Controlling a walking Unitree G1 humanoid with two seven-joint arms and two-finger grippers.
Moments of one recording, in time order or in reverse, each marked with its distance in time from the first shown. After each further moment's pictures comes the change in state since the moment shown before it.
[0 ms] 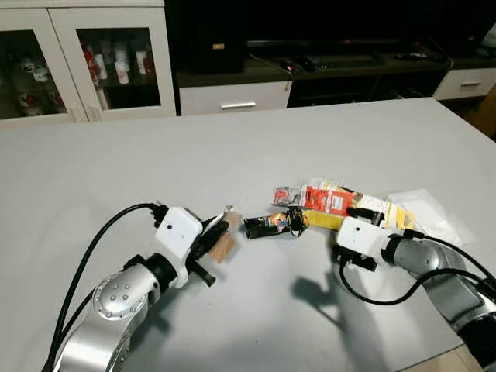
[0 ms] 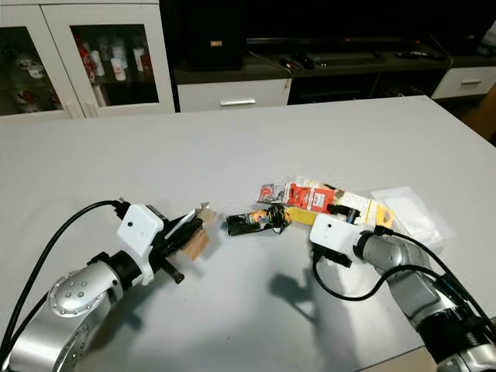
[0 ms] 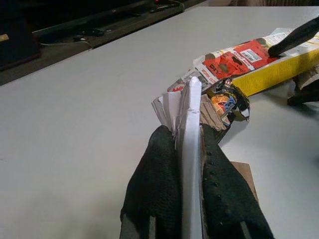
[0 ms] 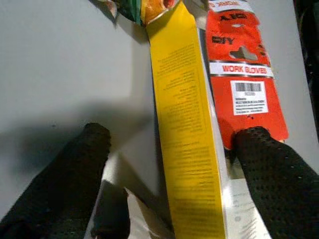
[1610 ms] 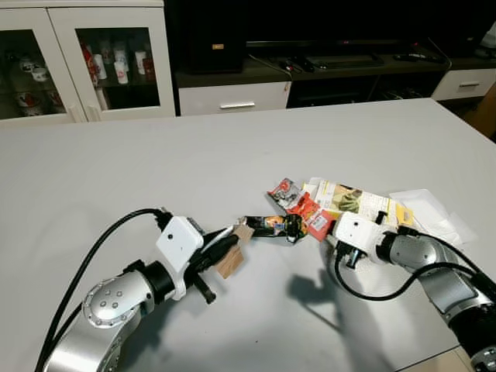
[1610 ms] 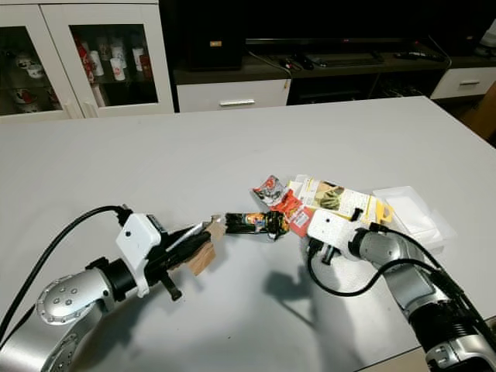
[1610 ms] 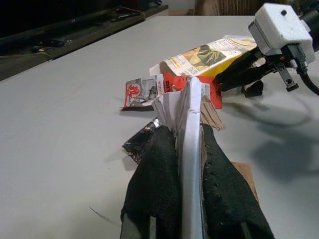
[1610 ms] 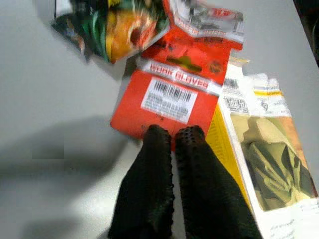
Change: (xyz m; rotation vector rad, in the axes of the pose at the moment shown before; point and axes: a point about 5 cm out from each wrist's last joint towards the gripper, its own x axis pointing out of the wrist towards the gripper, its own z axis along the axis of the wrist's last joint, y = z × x) left arm -0.011 -0.010 0.005 0.002 -0.030 -0.168; right arm 0.007 -0.004 0.007 0.129 -0.125 0.060
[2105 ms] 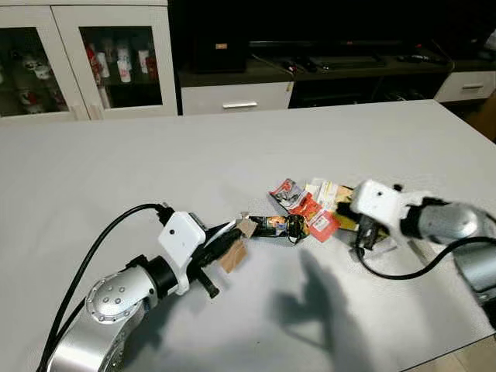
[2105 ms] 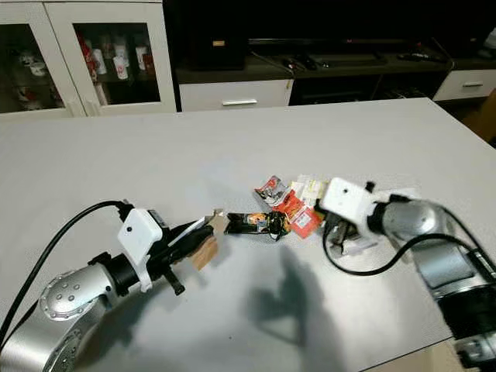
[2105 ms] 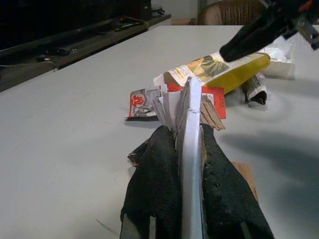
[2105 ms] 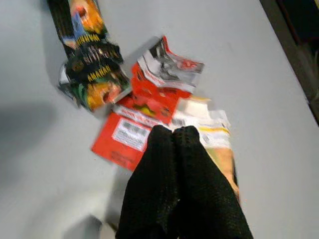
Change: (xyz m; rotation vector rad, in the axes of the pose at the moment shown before) left arm 0.006 0.001 0.004 0.008 -0.029 0.005; right arm -0.037 -0.042 0.031 -0.010 -0.053 0.068
